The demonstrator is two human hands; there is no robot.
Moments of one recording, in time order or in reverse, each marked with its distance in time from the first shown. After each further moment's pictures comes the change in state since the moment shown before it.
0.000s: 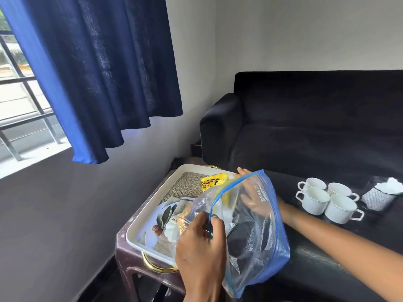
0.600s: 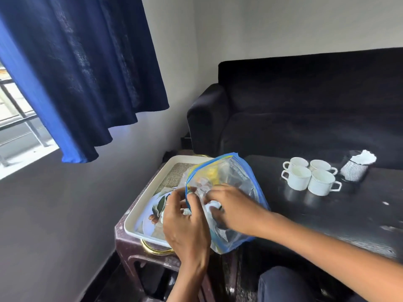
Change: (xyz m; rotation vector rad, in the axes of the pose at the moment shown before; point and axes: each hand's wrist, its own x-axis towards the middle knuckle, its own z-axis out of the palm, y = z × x) left_hand 0.003 0.006 -0.006 -0.249 0.170 0.040; right_hand -0.066 -0.120 -0.024 0.108 -0.014 -0.170
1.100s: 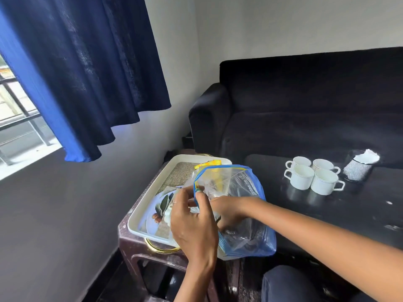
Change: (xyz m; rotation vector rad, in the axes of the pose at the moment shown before) left_hand -0.001 -0.002 0.003 -0.002 -0.023 -0.012; right_hand 0.042 0.022 0.032 -0.102 -0.695 0.113
